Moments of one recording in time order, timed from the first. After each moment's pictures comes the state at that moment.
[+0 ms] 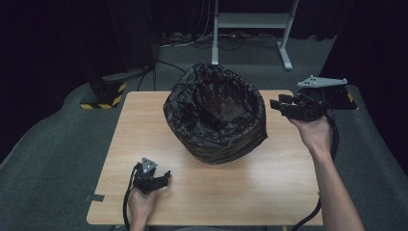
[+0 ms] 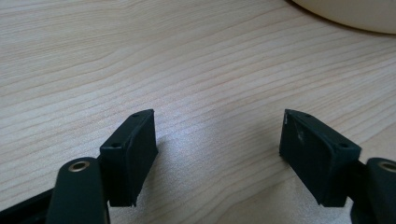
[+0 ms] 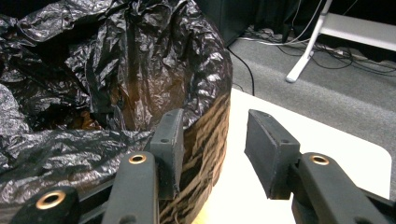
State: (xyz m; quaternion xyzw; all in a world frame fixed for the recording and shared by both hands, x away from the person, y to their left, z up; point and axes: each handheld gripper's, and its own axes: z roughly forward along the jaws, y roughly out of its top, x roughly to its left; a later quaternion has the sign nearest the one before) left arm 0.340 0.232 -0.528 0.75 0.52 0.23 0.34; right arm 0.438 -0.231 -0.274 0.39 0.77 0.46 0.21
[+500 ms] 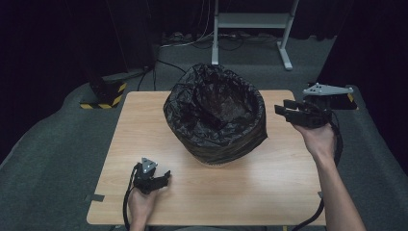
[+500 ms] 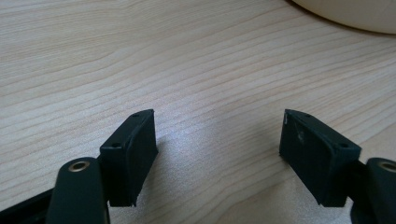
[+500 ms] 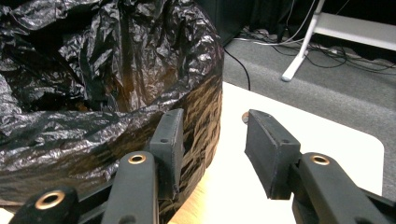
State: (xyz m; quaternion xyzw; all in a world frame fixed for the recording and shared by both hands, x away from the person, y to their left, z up) left arm 0.340 0.232 -0.528 0.75 0.52 0.23 0.34; right arm 0.427 -0.243 -0.285 0.40 0.76 0.46 0.22
